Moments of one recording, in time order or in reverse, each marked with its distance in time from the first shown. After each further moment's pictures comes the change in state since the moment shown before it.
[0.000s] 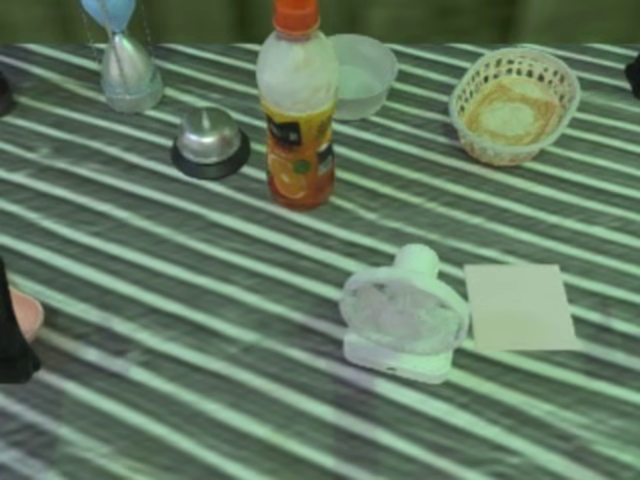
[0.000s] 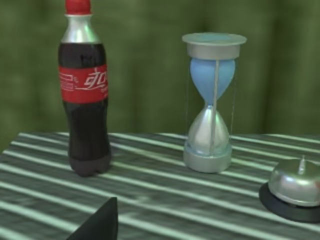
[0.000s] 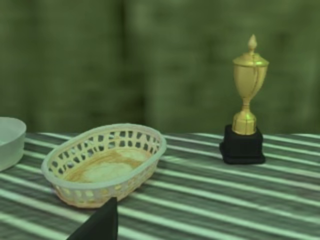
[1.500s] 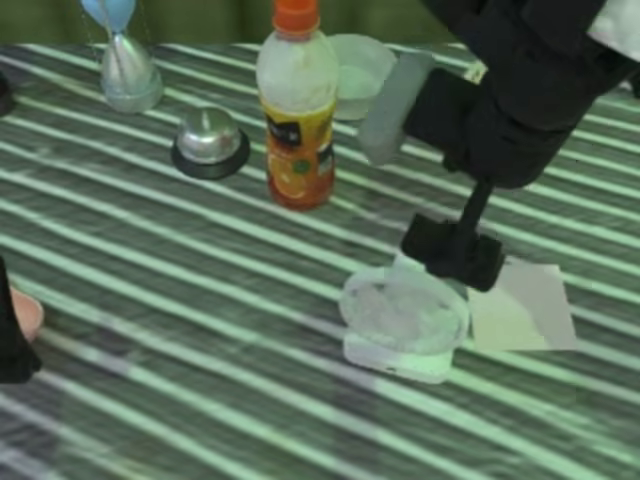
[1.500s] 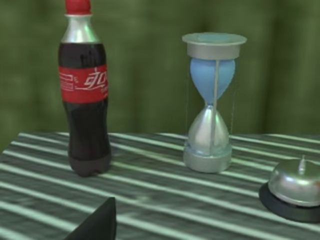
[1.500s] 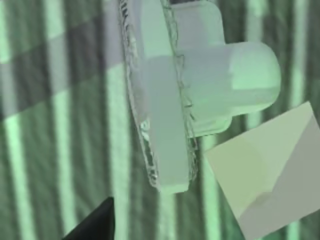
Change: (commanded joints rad) left arm 0.000 0.000 0.000 0.000 0.000 0.000; right arm 0.658 1.776 1.691 -1.281 -0.001 -0.465
